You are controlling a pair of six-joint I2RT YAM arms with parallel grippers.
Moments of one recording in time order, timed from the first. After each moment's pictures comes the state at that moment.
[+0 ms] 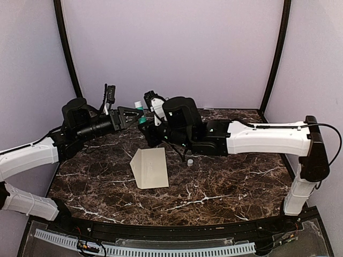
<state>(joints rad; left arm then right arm) -0.62 1.14 0.81 0.30 0.40 -0.71 1.19 1.78 1.51 -0.04 0.29 0.28</state>
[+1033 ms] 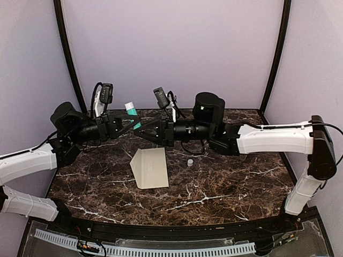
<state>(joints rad) -0.63 1.11 0.72 0.62 0.75 -0.70 1.05 1.69 1.27 0.44 -0.58 0.50</state>
